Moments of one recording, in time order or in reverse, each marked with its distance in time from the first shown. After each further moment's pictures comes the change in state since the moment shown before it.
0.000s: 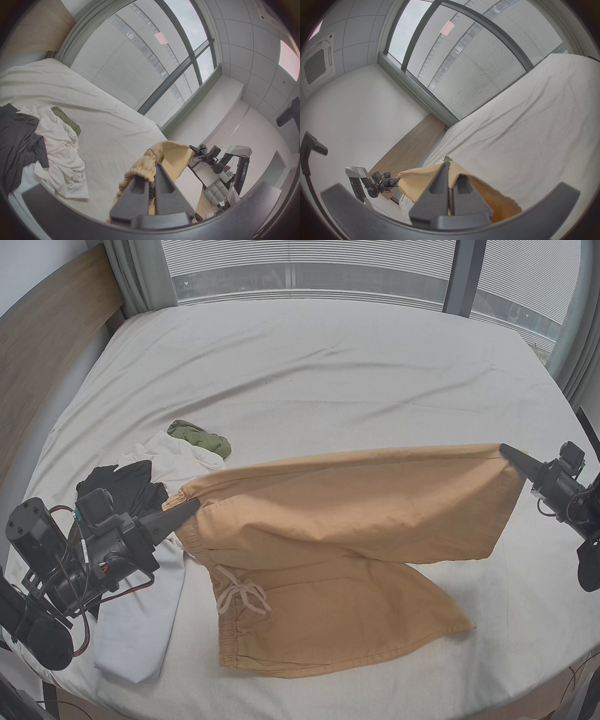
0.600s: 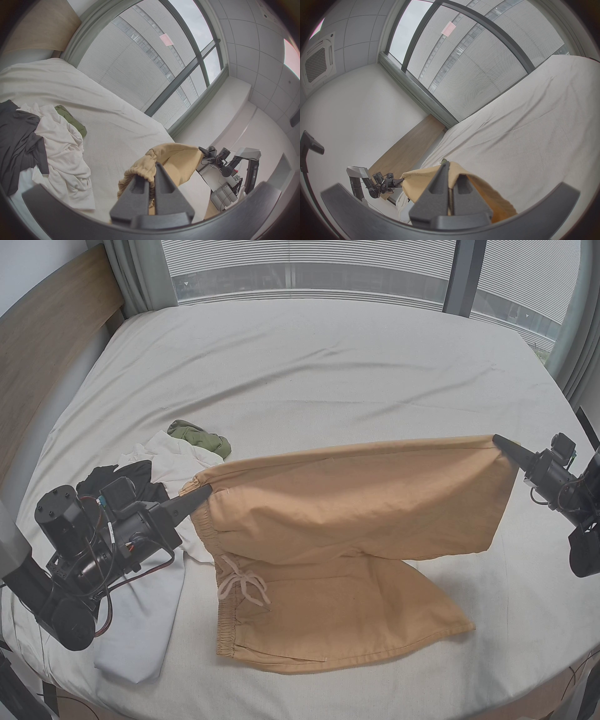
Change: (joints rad) left arm 0.002 0.144 -0.133 0.000 0.078 -0.005; right arm -0.003 0.087 -0.117 0.000 0.000 0.000
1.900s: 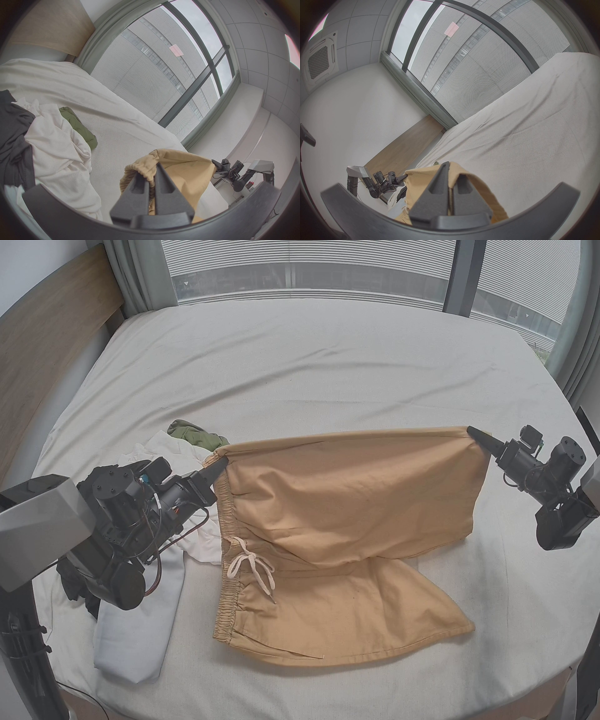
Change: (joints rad) left arm 0.010 0.315 -0.388 0.000 0.158 -0.046; right arm 0.006 0.312 -0.363 0.004 0.001 0.003
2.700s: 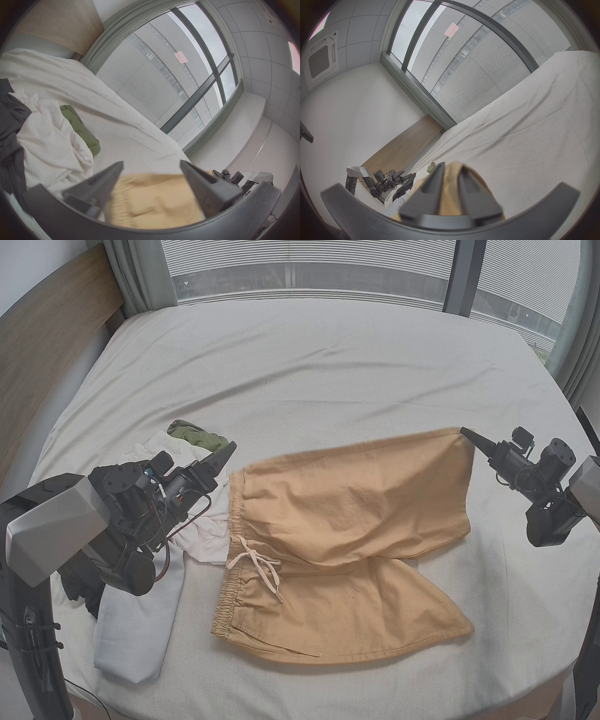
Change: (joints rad) left arm 0.024 0.101 -0.154 0.013 0.011 -0.074; right arm 0.004 0.088 -0.100 0.001 -0.005 0.000
